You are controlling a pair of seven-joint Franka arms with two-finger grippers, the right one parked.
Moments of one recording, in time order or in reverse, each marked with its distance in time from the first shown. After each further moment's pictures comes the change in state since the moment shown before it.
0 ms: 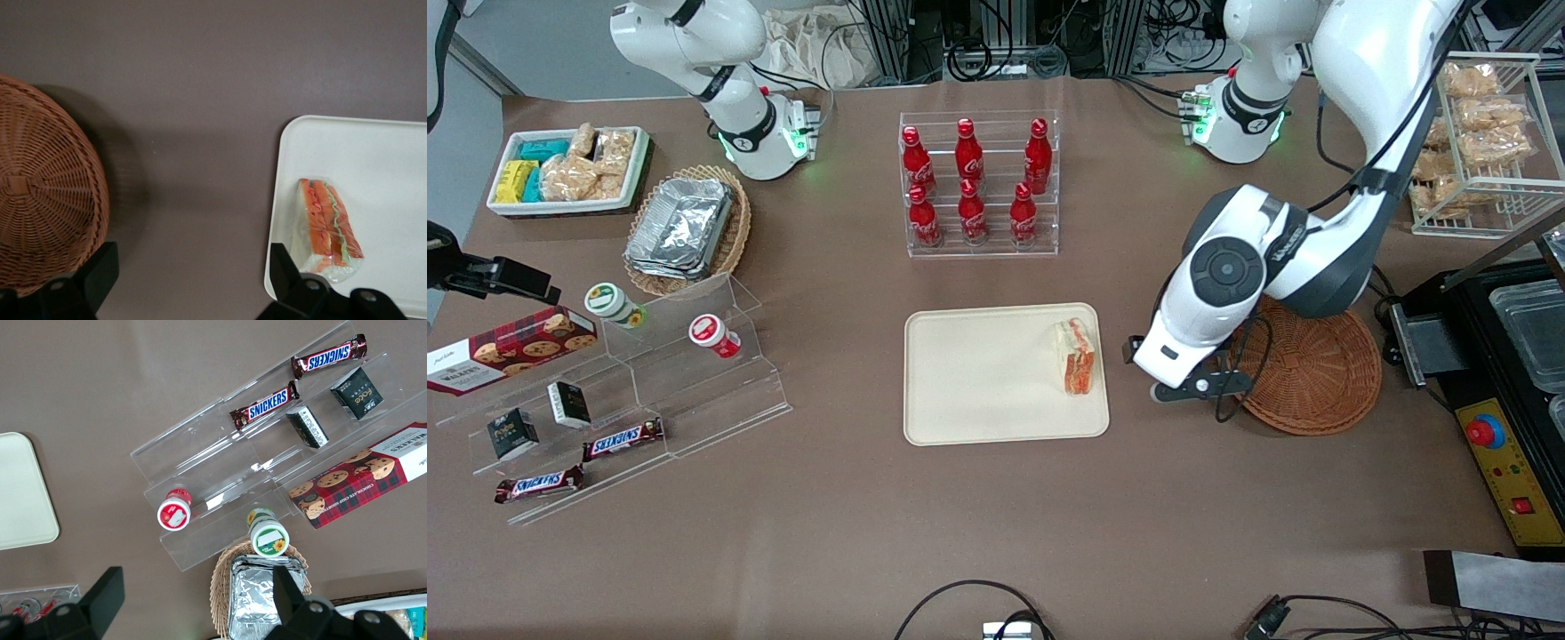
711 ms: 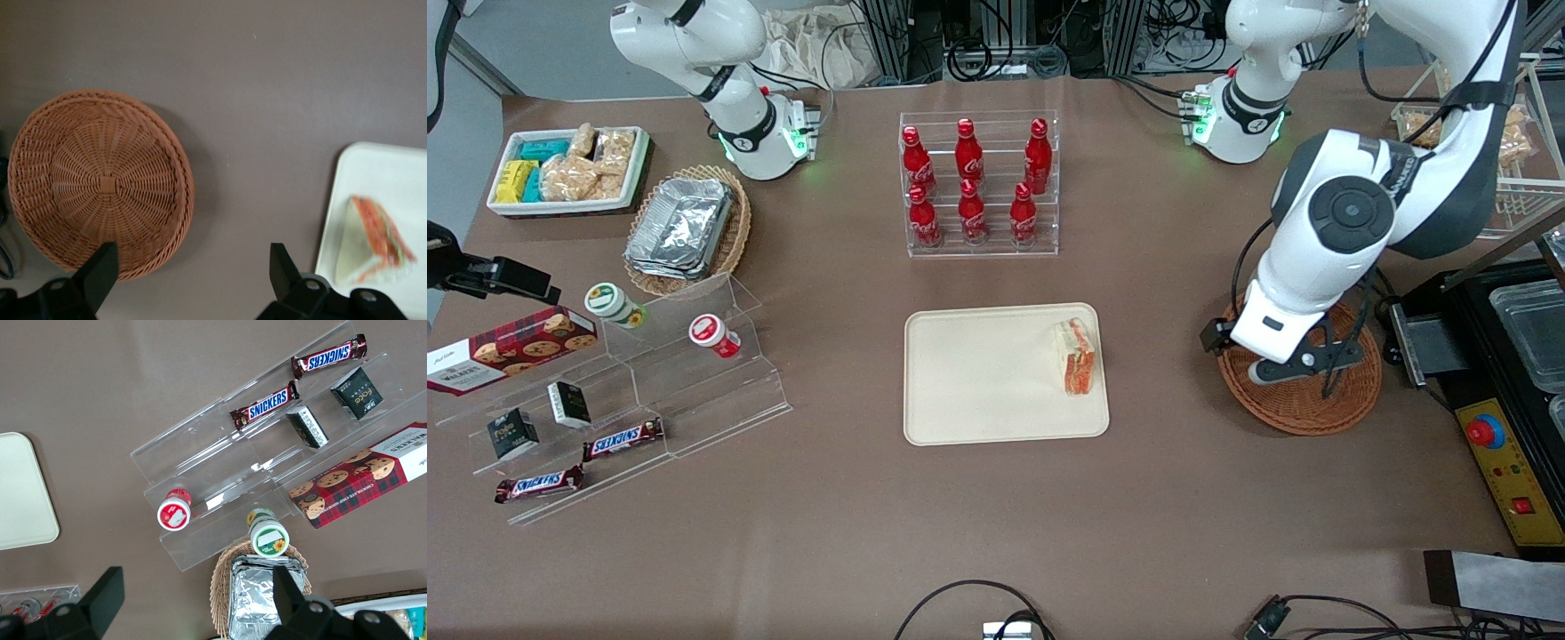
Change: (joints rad) arm 0.171 -0.242 0.012 -0.144 -0.124 -0.010 0.189
